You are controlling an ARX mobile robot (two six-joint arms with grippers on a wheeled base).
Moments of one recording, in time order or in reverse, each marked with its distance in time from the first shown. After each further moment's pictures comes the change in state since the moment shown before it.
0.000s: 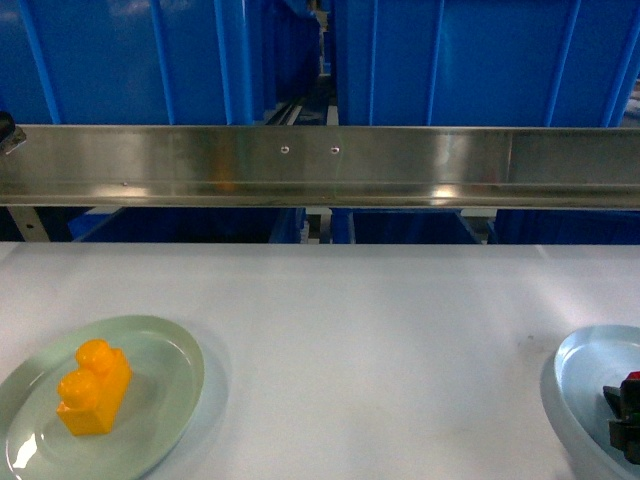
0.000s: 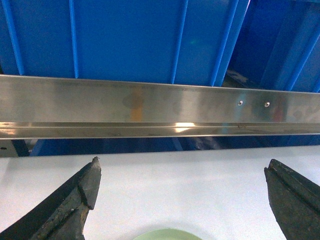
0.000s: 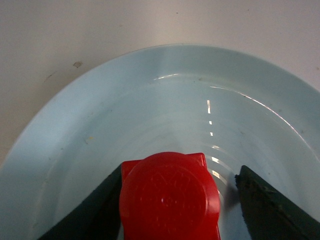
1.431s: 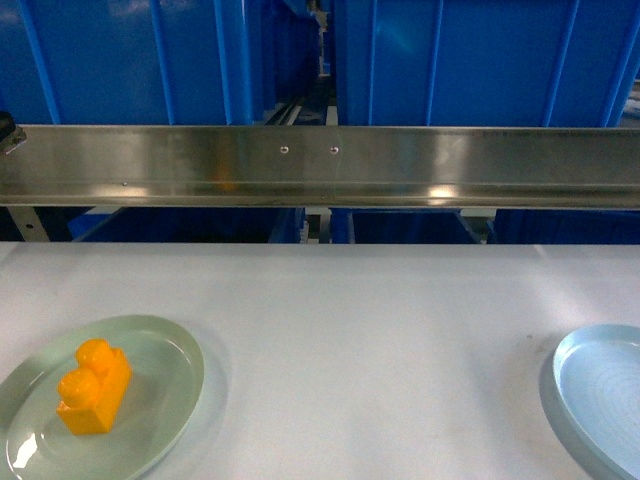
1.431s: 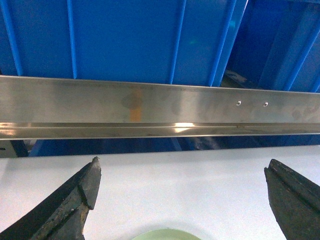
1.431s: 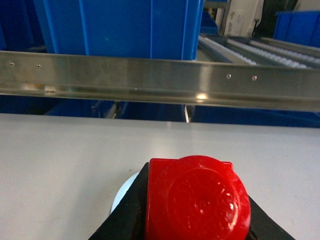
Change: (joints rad) left arm 0.000 0.000 0.000 0.000 0.000 0.000; right arm -0.174 -1.560 -0.459 -0.600 -0.207 0.011
